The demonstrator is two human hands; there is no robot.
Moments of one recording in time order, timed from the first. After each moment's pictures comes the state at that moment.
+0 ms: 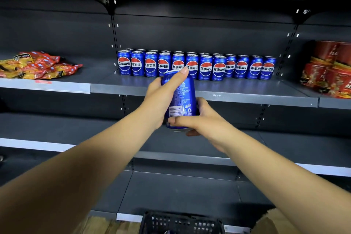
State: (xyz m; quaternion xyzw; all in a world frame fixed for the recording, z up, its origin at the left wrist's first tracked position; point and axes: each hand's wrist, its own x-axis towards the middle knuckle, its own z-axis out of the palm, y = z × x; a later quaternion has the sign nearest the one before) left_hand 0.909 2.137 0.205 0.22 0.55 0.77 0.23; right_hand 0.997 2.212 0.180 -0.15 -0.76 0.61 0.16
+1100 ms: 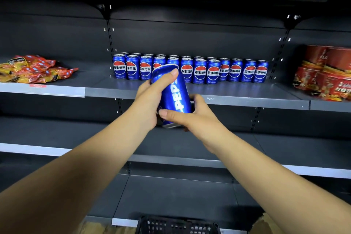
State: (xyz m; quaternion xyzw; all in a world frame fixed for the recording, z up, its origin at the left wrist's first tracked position) left_hand 0.907 2.141 0.211 0.20 0.51 0.80 0.24; right_hand 1.004 2.214 0.190 -0.14 -0.73 0.63 0.21
